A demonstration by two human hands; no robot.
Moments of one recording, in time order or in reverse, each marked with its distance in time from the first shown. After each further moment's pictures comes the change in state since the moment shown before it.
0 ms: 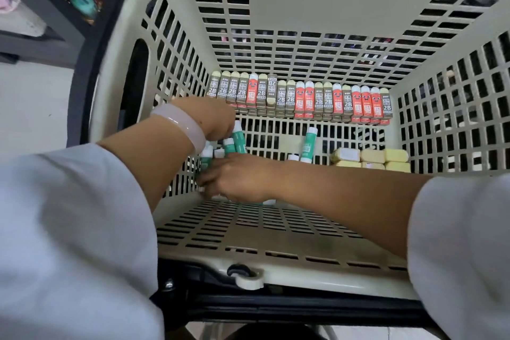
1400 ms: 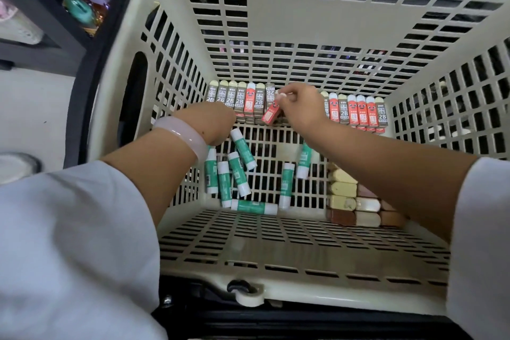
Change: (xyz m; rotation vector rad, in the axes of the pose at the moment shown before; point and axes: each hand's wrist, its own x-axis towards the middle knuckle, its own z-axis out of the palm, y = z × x) left_hand 0.025 -0.006 0.008 0.035 0.149 -0.063; right_hand -0.050 0.083 -0.025 0.962 0.882 1.181
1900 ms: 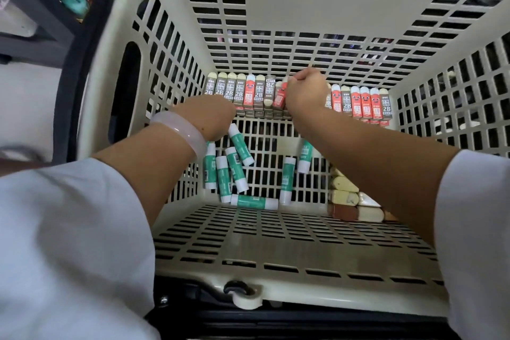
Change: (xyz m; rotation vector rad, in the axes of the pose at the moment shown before) left_hand 0.002 -0.001 0.006 -0.002 0.056 -0.031; right_hand 0.025 0.002 0.013 0.099 0.310 0.209
